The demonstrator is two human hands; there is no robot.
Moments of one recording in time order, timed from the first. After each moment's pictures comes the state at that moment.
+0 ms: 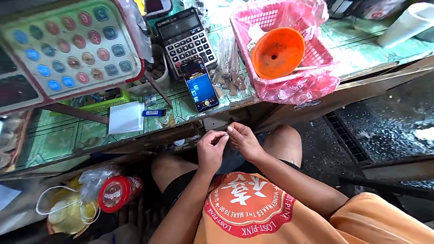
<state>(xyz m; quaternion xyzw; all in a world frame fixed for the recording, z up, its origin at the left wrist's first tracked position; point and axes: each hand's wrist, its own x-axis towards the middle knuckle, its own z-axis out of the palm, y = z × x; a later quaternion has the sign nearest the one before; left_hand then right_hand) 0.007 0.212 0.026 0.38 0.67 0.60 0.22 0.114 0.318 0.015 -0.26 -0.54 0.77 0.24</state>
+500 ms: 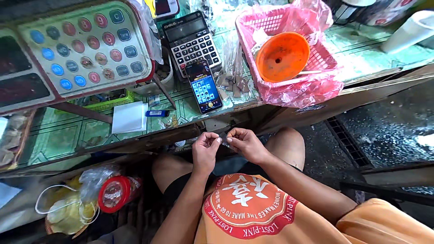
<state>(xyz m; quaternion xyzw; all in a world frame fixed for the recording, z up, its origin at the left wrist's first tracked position) -0.008 0.200 0.022 0.28 0.61 0.68 0.30 0.124 0.326 0.022 -0.23 -0.63 0.72 0.17</state>
